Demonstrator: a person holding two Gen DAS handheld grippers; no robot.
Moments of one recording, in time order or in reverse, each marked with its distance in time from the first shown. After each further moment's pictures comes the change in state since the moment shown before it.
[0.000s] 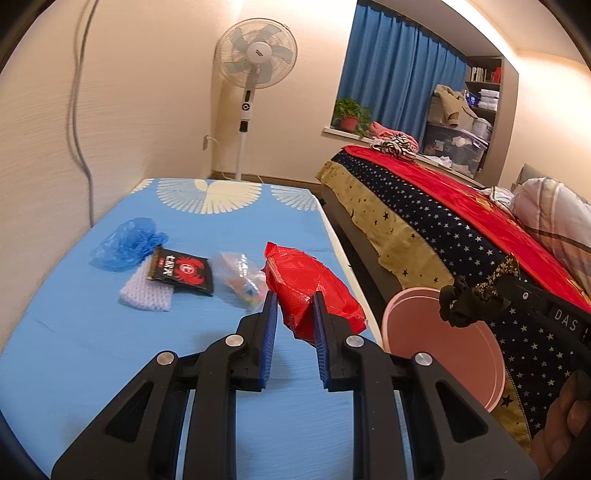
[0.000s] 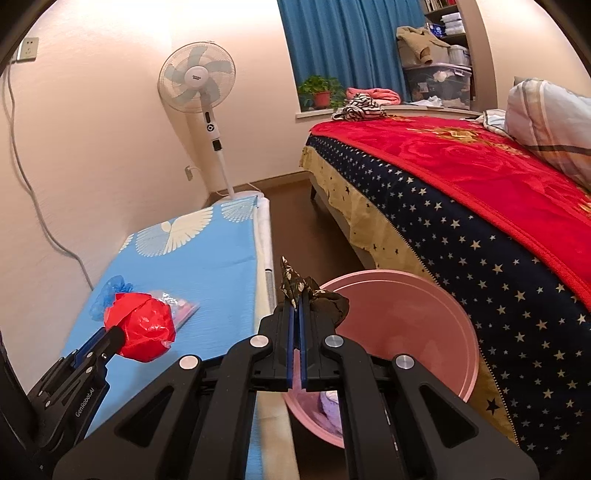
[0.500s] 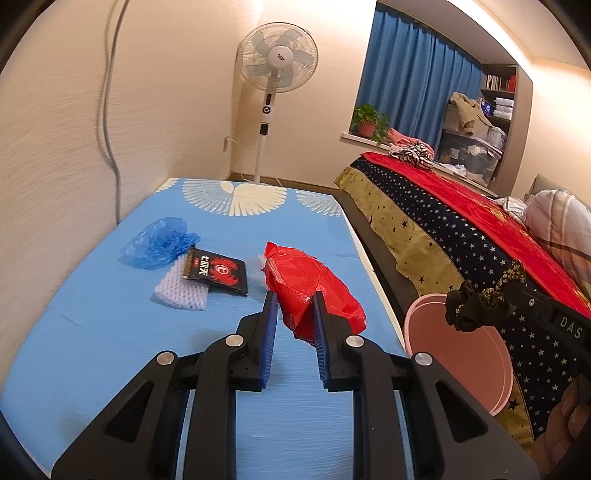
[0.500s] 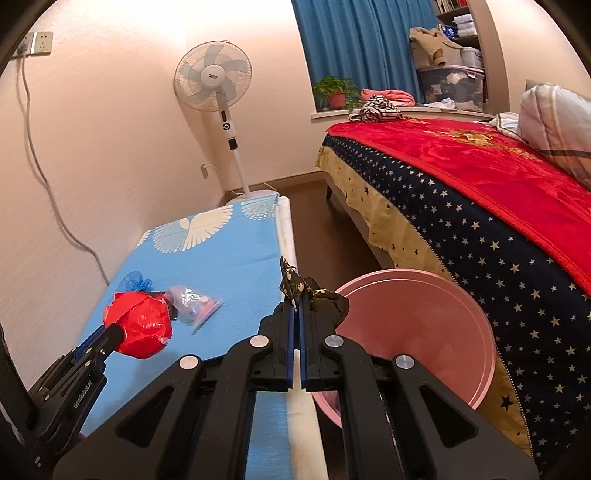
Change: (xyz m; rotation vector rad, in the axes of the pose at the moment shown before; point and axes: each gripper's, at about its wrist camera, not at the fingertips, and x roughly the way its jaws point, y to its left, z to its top) left arm -0.017 0.028 0.003 -0.037 -0.012 0.055; right arm -0.005 0.023 -0.004 -0.016 0.002 0.051
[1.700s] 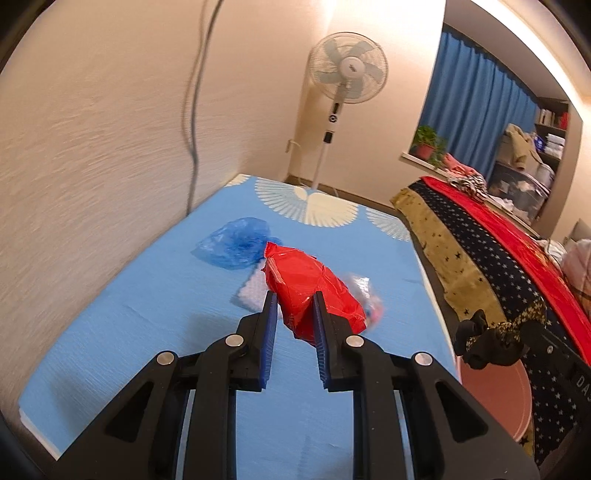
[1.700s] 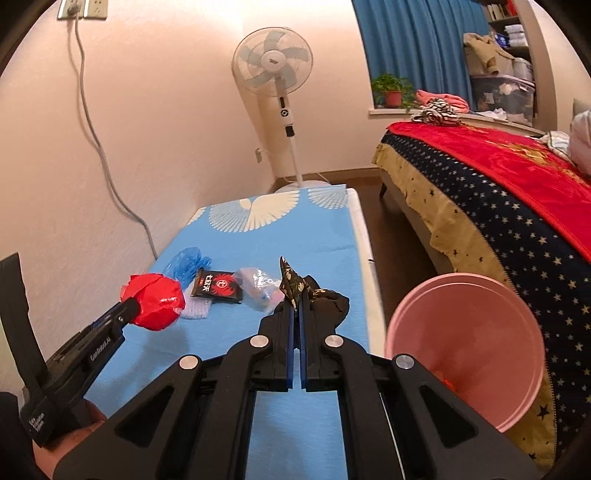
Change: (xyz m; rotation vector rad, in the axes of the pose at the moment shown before) left arm -0.015 0.069 0.009 -0.158 -0.025 0.160; right arm 0.001 0.070 -0.013 -0.114 0.030 0.161
